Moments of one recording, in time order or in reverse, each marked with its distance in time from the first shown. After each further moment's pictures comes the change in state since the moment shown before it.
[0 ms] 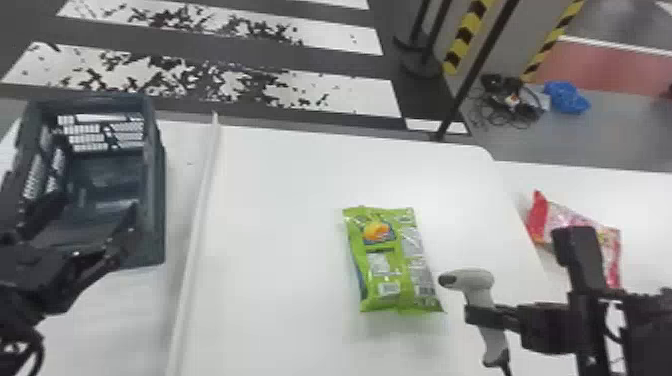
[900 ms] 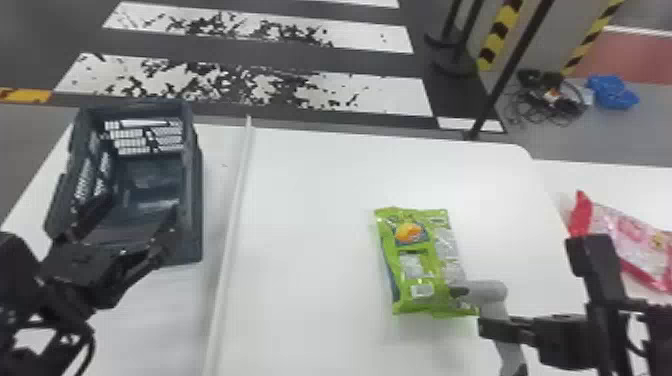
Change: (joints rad) left arm 0.004 0.001 0.001 -0.002 0.002 0.001 -0.001; right arm -0.001 0.013 0.083 0.009 0.023 0.002 0.001
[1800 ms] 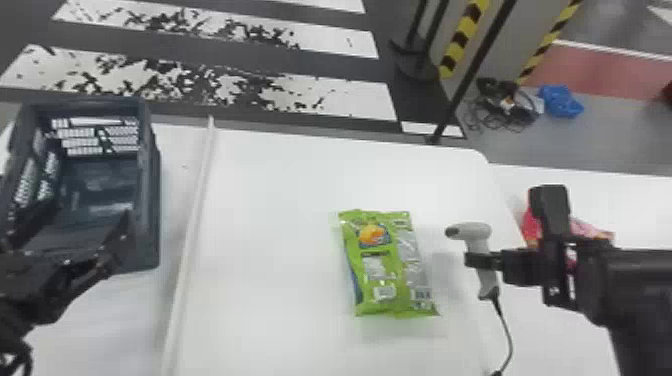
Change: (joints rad) left arm 0.009 -0.001 0.002 -0.008 0.000 0.001 0.000; right arm -0.283 -0.105 0.000 0.469 -0.020 -0.319 -0.123
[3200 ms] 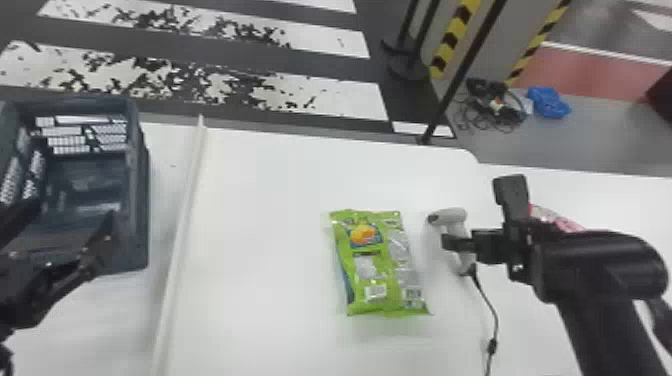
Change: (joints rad) left arm 0.007 -0.002 0.009 -0.006 0.000 0.001 -0.003; right arm -0.138 -0.031 0.113 0.325 0.033 -0.293 -0.075
